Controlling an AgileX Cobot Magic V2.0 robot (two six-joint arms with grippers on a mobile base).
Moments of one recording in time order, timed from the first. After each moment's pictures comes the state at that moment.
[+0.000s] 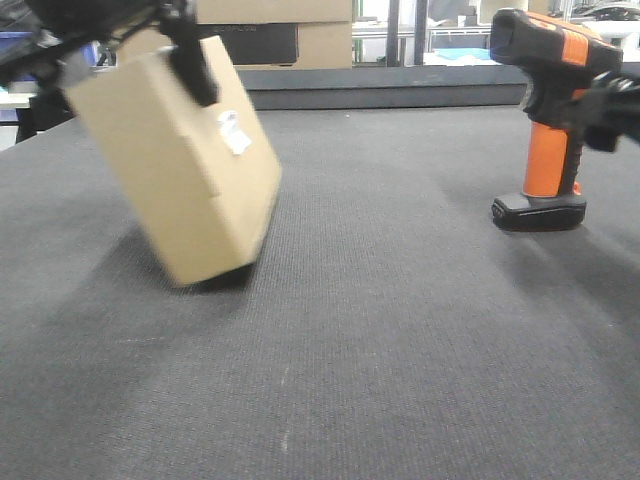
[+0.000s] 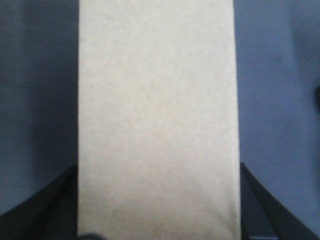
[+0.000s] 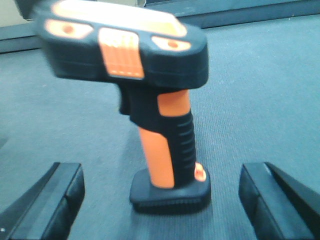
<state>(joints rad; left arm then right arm) -0.33 1.61 -1.33 -0.17 0.79 -0.27 0.12 1.37 -0.31 0.20 -0.81 0.06</state>
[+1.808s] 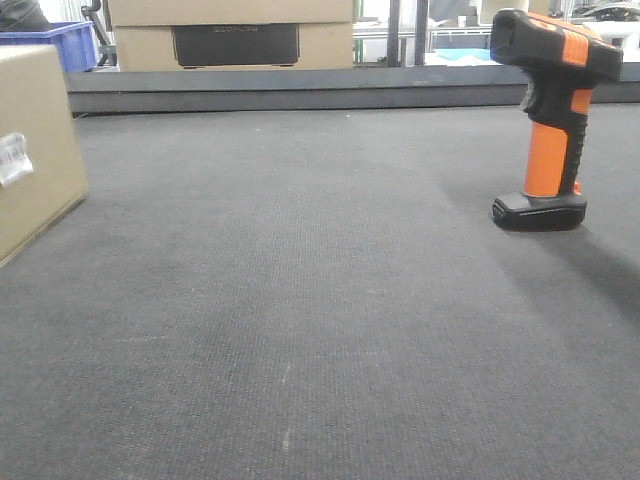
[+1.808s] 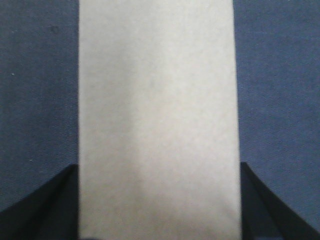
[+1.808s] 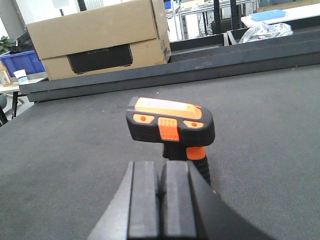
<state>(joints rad) 0.00 1.50 -1.19 0.00 0.80 0.00 0.12 0.69 -0.29 0.20 -0.28 0.06</state>
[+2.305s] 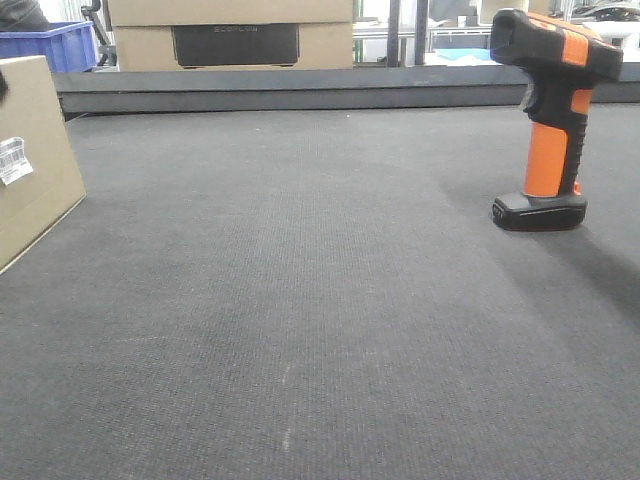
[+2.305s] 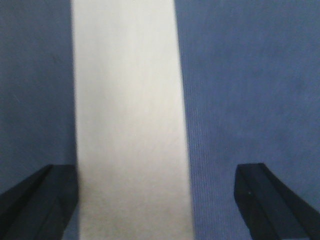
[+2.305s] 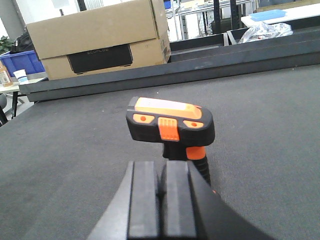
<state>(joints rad) 0.00 1.44 -1.24 0.00 0.81 0.00 0.12 0.69 -0.29 0.20 -0.27 0.06</state>
